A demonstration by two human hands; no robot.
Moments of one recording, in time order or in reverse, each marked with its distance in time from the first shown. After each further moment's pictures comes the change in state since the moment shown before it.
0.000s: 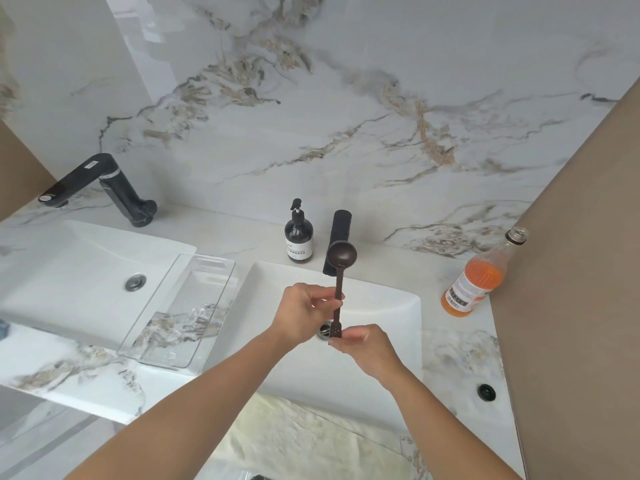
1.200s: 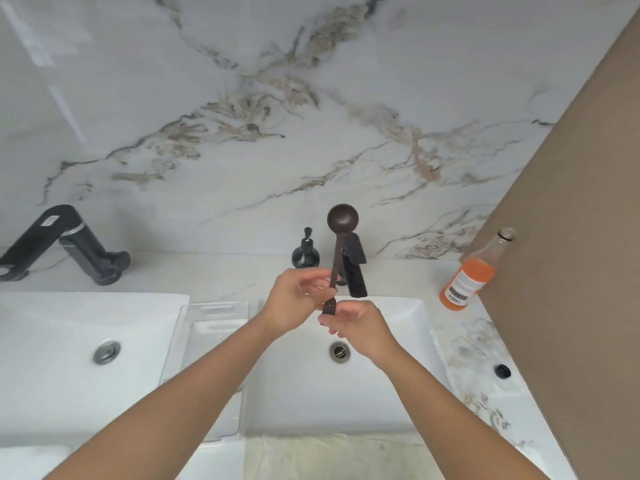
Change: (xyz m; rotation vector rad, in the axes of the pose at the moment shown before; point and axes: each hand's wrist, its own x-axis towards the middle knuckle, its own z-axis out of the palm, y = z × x) left_hand 0.052 0.018 -0.137 -0.124 -0.276 0.160; right_hand 0.019 -0.125 0.095 0.129 0.265 -0.067
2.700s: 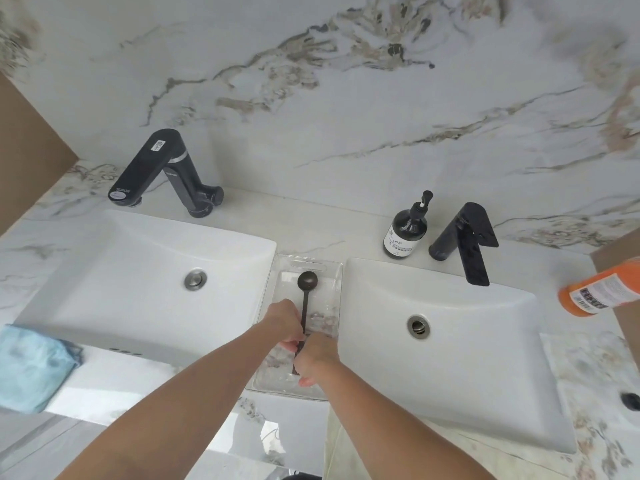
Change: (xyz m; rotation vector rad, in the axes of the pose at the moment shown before) left_hand -0.053 -0.160 -0.144 0.629 -0.075 -0.921; right_hand 0.014 0.037 0.258 -0.557 -0.419 0.634
